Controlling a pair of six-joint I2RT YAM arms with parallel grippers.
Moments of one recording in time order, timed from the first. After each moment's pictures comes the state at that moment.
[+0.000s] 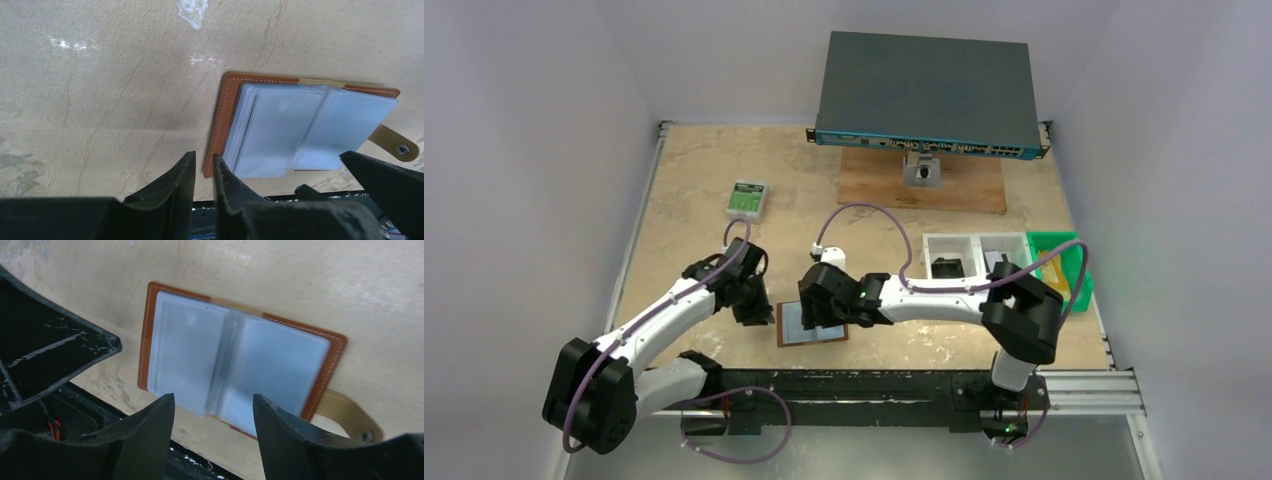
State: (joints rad) left arm -0.44 1.09 0.60 -0.77 0.06 -0.76; right arm 1.18 1.70 1.07 -0.32 0.22 0.92
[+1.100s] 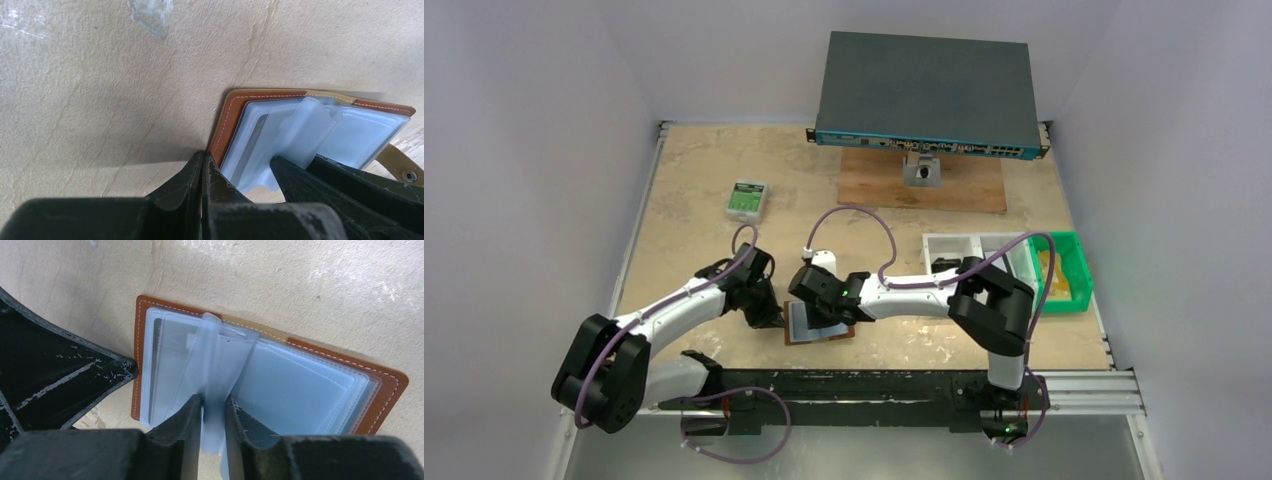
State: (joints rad) left arm -0.46 1.20 0.51 -0.55 0.17 -0.86; right arm 1.20 1.88 1.17 -0.33 0.22 0.91
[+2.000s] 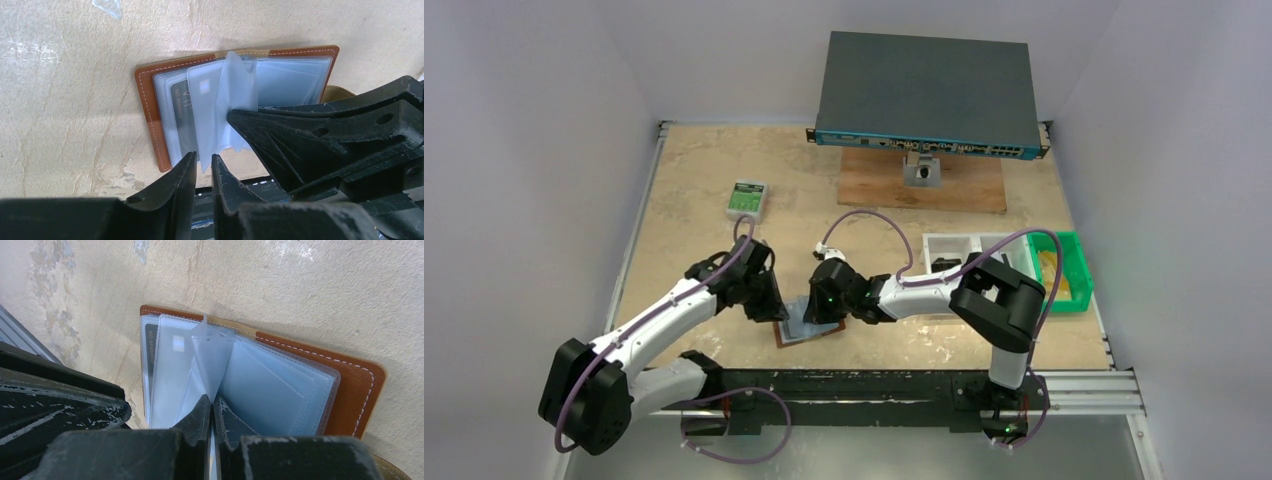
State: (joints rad) left arm -0.51 1.08 0.62 -0.71 0.14 -0.83; right arm 1.11 1.84 0.94 0.09 0.00 0.92
